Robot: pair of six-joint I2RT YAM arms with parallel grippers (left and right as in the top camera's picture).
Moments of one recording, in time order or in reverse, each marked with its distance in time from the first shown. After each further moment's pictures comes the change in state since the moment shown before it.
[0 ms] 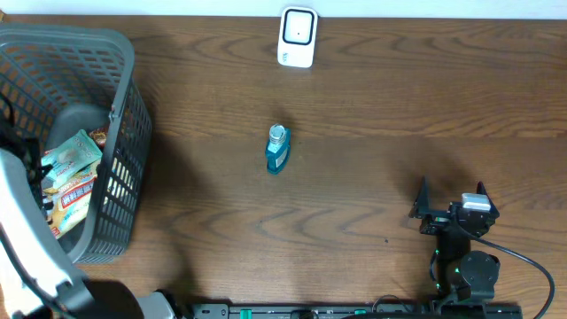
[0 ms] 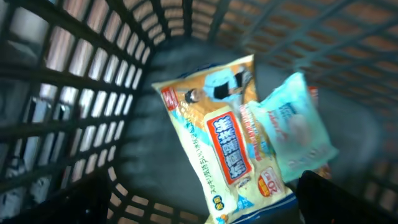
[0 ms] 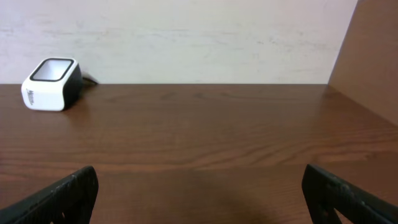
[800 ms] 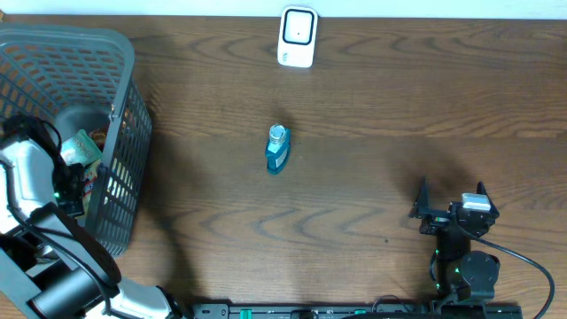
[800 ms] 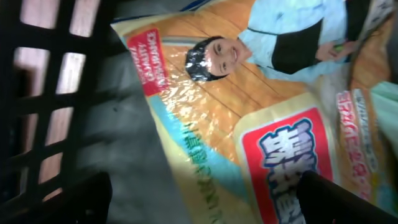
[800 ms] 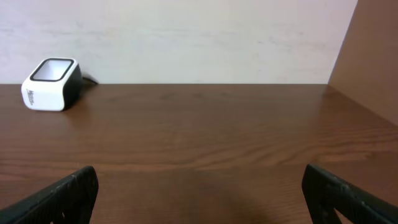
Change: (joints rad) left arm 0.008 0.214 -0.344 0.302 0.079 -0.055; right arm 0.000 0.000 0.000 0.000 0.000 0.000
